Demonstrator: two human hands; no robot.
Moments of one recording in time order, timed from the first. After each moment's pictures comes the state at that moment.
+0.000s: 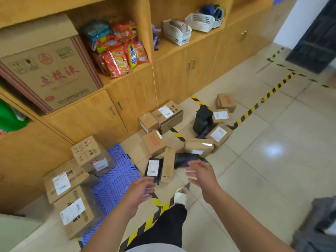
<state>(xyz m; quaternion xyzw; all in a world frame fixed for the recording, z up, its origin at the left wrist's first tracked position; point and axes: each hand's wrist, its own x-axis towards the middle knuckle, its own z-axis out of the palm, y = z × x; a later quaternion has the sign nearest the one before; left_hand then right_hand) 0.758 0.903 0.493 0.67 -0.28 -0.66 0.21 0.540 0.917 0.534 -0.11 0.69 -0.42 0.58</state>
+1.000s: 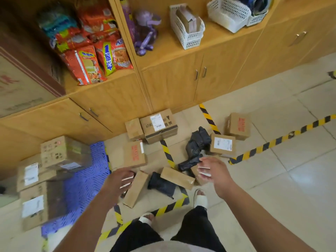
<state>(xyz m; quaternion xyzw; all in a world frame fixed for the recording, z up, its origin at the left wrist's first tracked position) 0.485 0.574 0.469 0.74 -0.07 -0.59 0.32 0.167 0.511 0.489 -0.12 0.69 -0.27 0.66</state>
